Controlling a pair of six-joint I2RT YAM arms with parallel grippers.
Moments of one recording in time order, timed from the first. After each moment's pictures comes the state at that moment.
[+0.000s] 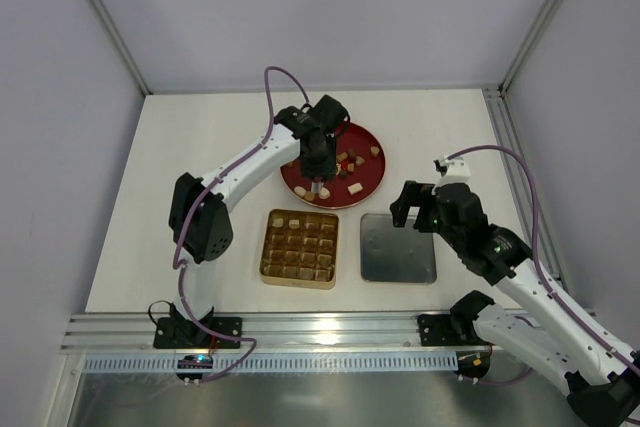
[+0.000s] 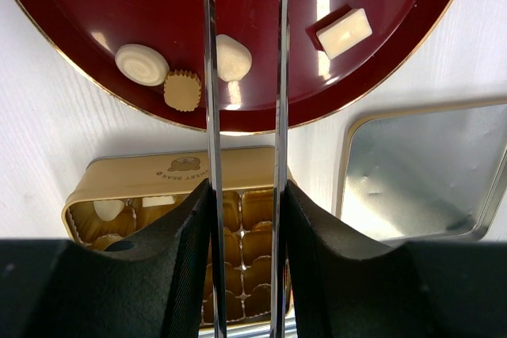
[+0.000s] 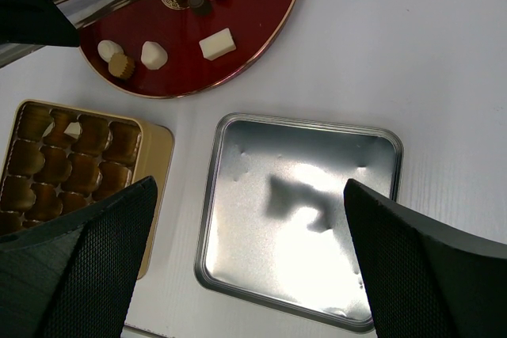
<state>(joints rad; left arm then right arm) -0.71 2.01 1.91 -1.08 -0.10 -0.61 0.59 0.72 0.72 -0.55 0.27 0.50</state>
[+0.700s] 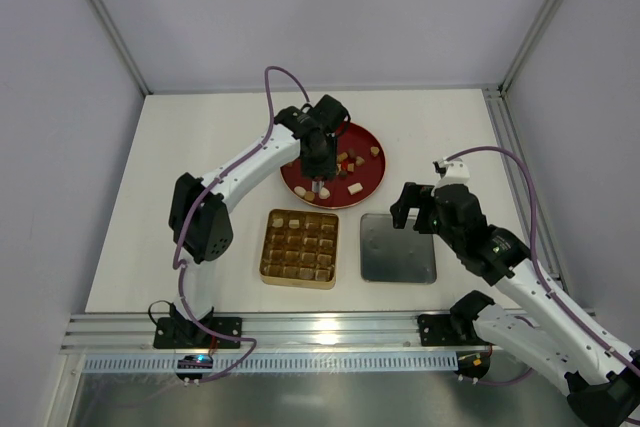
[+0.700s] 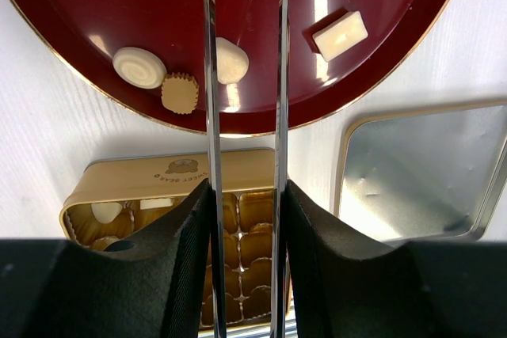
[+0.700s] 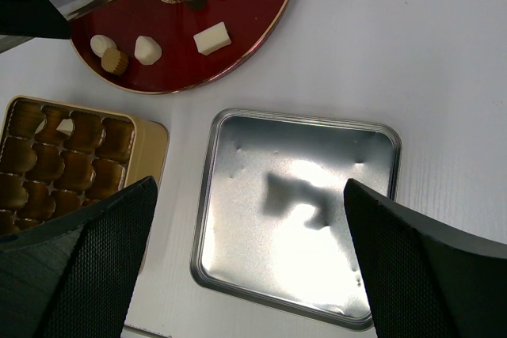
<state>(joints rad) -0.71 2.01 1.91 -1.07 -0.10 -0.61 0.59 0.72 0.71 -0.55 0.27 0.50</state>
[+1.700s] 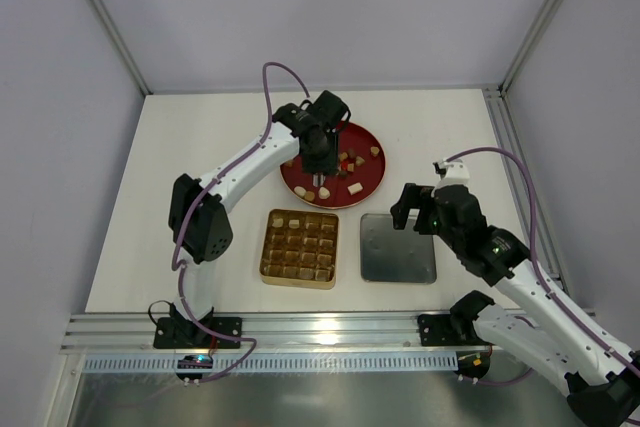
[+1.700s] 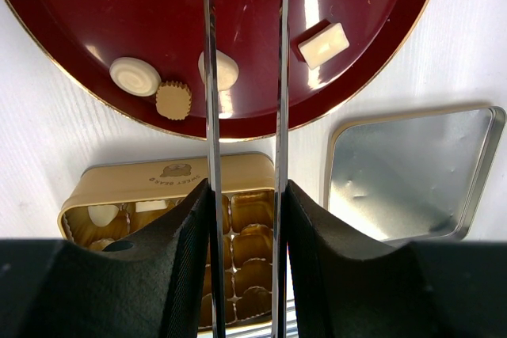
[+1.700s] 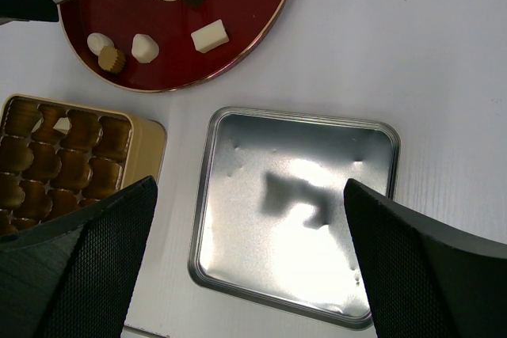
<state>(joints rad) -0.71 2.00 1.95 -1.07 -0.10 -0.61 0.59 0.72 0.70 -0.55 0.27 0.50</state>
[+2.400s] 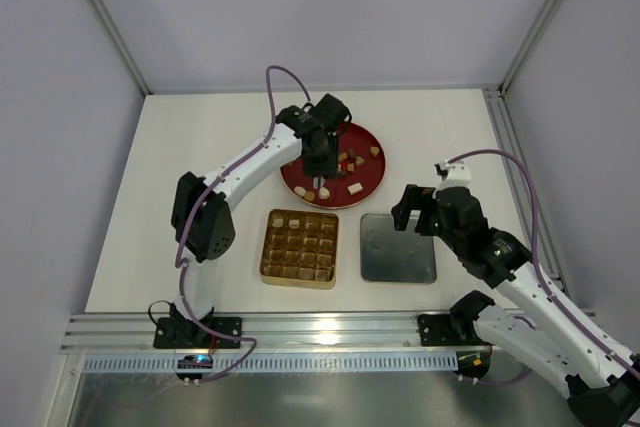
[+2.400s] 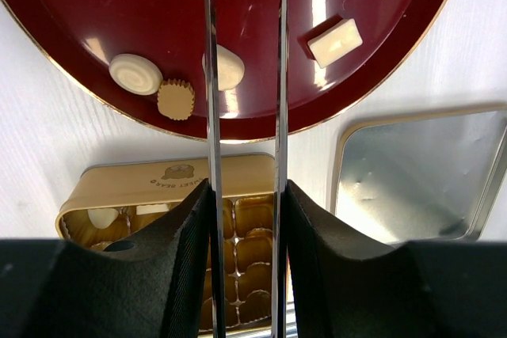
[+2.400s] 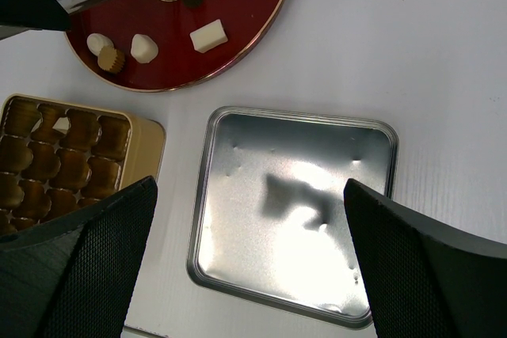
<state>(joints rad) -0.71 2.02 1.93 -1.06 -0.10 -0.61 0.58 0.70 0.69 -0.55 0.27 0.50</state>
